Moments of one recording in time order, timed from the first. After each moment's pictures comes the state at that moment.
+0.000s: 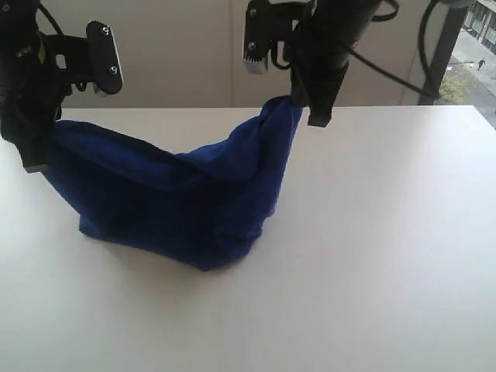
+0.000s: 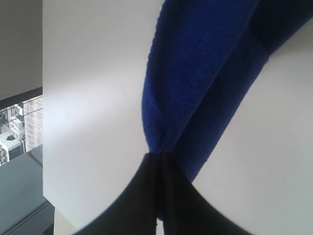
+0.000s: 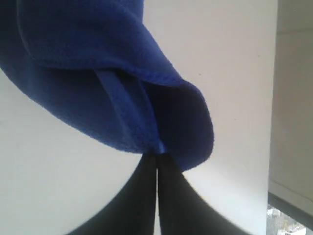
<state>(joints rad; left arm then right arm) -0.52 1.55 -1.38 0.52 1.10 0.58 0.31 1.93 -1.91 -0.04 1.14 -1.08</state>
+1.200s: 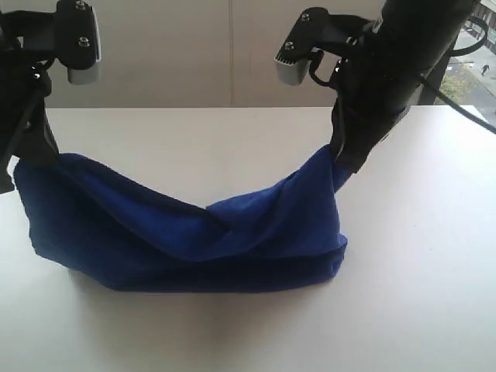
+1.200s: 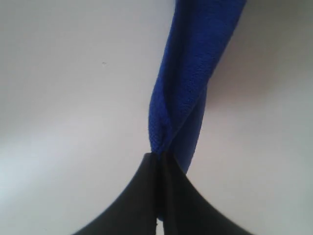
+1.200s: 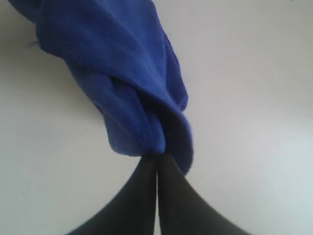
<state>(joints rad) -0.52 1.37 -1.38 0.09 1.30 0.81 0.31 1.62 -1.53 0.05 1.22 -0.74</state>
